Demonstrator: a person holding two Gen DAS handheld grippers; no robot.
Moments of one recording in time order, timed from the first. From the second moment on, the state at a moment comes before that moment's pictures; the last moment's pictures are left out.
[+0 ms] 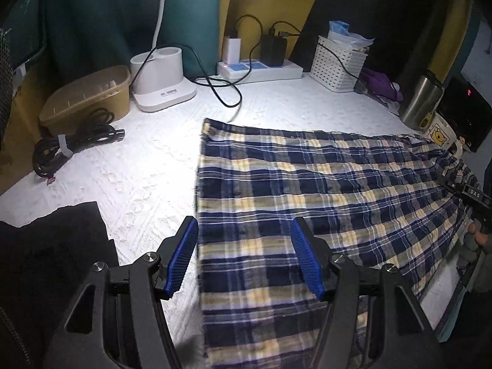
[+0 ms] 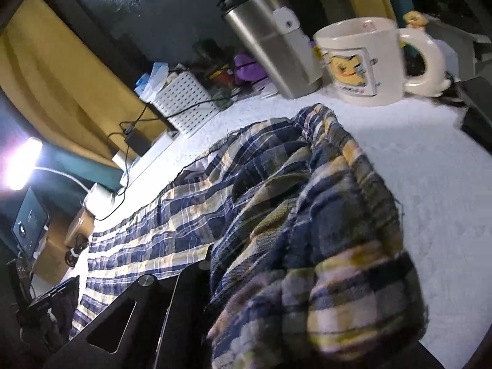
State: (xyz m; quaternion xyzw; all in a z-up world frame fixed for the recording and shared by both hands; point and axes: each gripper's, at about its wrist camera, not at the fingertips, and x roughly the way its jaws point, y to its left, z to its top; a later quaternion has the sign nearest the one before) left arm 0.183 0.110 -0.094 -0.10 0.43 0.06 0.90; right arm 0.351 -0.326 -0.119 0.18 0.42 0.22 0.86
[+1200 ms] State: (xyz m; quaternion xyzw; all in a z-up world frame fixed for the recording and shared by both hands) left arm 0.172 0.120 -0.077 -0.08 0.36 0.00 0.93; right arm 0.310 -0.302 -0.032 0.07 0.36 0.18 0.91
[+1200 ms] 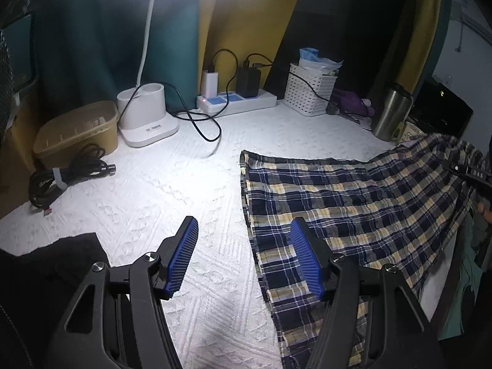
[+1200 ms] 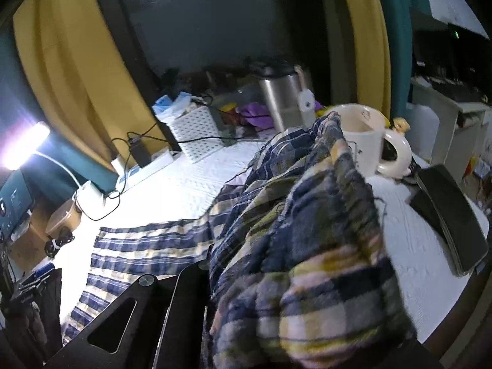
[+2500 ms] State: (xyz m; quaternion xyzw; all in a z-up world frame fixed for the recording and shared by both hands) left arm 0.116 0.194 -0.089 -0.14 0.34 0.03 0.93; right arm 0.270 -0.090 -0.057 -0.09 0.40 0.30 0.86
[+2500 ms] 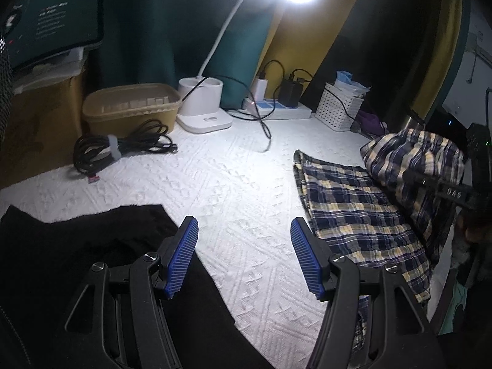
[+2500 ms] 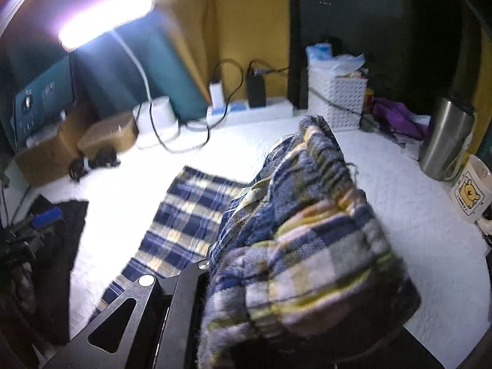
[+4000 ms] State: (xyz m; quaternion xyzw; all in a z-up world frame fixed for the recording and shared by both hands) left arm 0.097 0.171 -0.068 -0.11 0.34 0.08 0.93; right arm 0.208 -0.065 -0.052 -0.16 0.36 0.40 0.83
